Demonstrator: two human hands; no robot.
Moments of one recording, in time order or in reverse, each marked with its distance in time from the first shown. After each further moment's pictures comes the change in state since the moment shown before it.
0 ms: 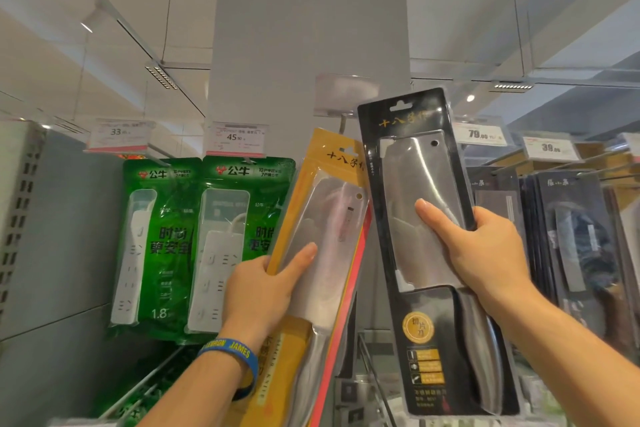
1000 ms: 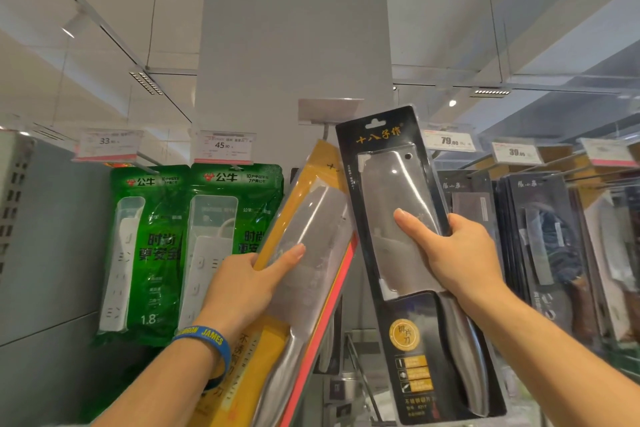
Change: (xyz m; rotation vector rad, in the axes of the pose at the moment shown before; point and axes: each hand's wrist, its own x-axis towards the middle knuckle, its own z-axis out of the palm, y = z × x) left_hand 0.003 0.012 -0.017 0.047 -0.168 -0.080; right_hand -0.008 0.000 -0.008 -0.052 -0.055 0.046
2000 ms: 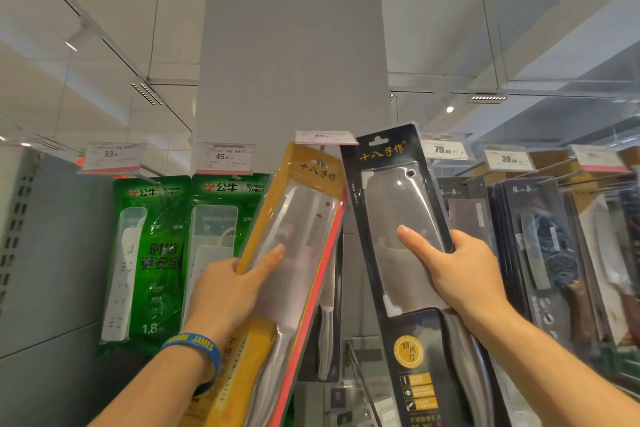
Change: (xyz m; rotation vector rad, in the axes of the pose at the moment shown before) left_hand 0.001 -0.001 -0.017 0.117 0.146 0.016; right_hand -0.007 0.013 -0.006 -0.002 -0.007 0.007
